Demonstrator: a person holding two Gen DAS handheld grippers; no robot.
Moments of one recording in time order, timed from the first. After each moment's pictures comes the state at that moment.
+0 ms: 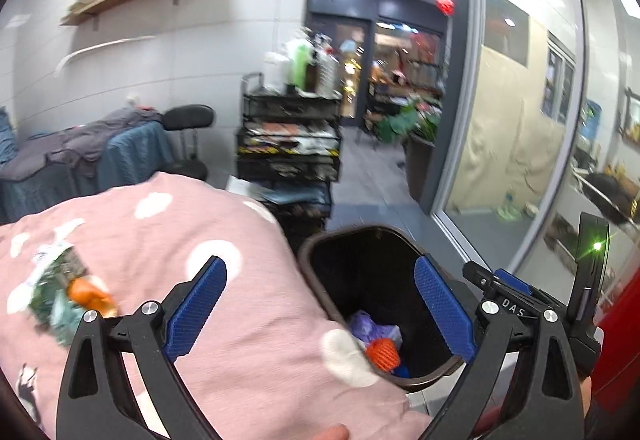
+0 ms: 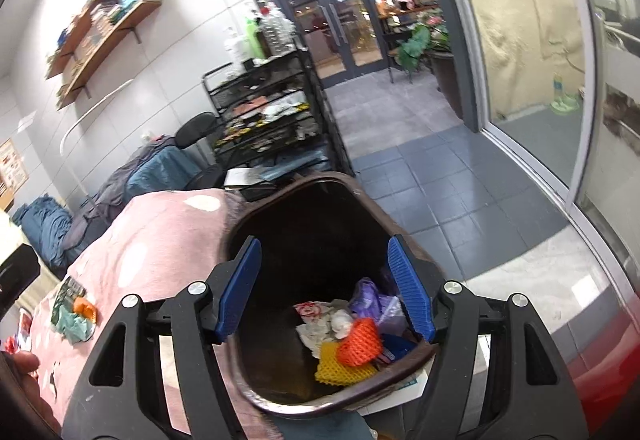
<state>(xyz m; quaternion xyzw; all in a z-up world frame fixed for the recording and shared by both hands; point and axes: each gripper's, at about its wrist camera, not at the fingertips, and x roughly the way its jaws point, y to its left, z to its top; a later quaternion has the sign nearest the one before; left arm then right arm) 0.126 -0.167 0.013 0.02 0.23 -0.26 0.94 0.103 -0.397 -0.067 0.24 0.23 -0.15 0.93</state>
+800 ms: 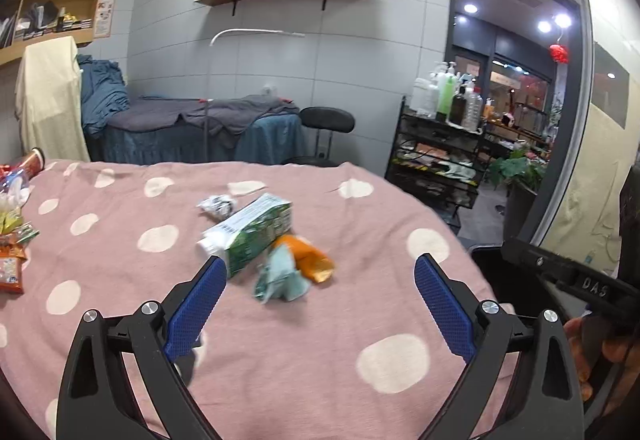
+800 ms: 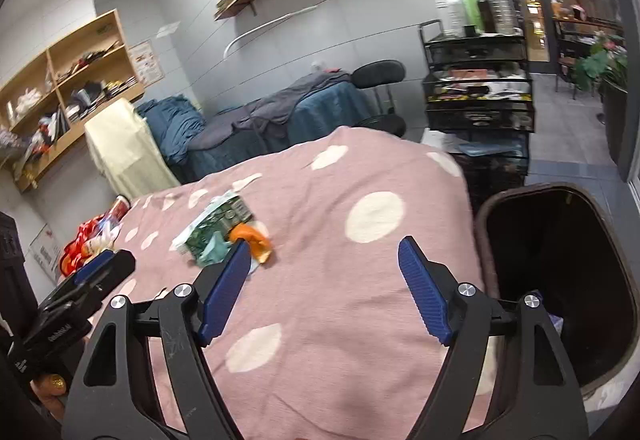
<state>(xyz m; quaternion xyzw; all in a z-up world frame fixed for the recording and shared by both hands) 0.103 0.019 -0.002 -0.05 0.23 -0.06 0.97 0.169 -0.211 -0.015 0.14 0.27 0.15 0.94</state>
